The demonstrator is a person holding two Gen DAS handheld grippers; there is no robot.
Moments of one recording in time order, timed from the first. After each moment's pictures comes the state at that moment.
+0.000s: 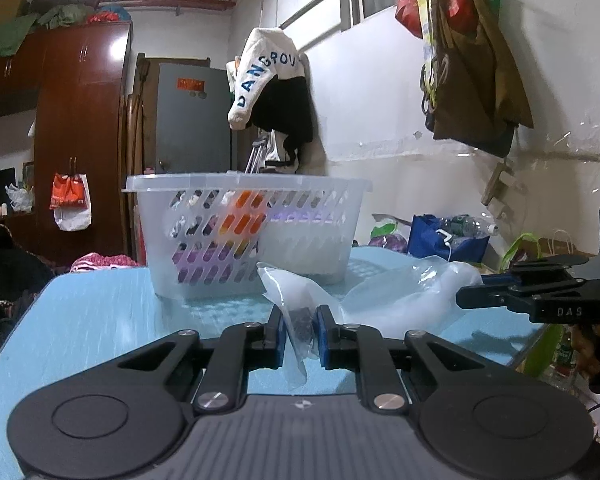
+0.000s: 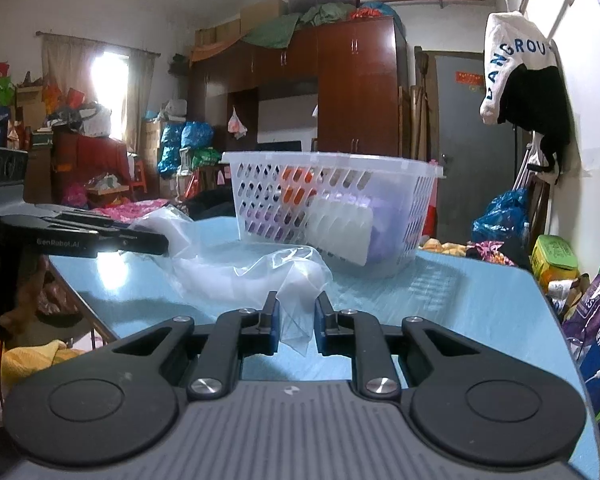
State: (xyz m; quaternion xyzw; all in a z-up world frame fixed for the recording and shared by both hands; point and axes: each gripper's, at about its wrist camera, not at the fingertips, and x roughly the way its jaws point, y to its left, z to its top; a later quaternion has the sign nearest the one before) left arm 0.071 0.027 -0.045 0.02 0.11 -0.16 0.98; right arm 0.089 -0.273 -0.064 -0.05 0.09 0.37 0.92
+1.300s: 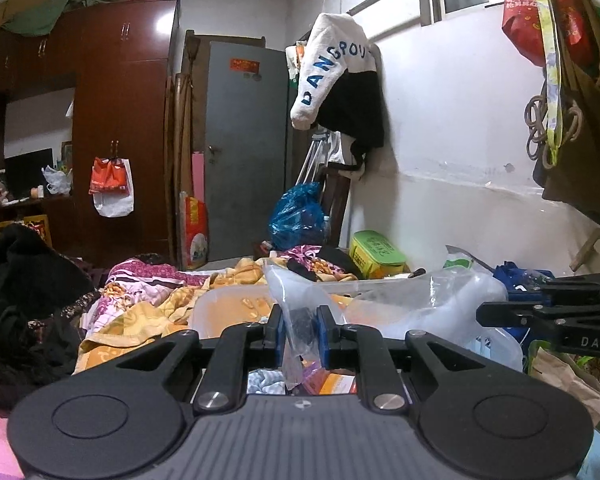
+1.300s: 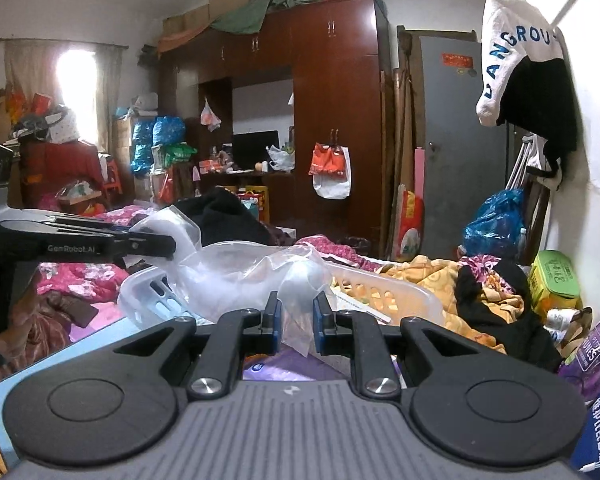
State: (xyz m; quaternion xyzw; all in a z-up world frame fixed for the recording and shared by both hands) left arm 0.251 0.065 0.090 -0.01 0.16 -0.08 0.98; right arm 0.236 -0.208 0.056 -0.05 0.14 0.34 0.93
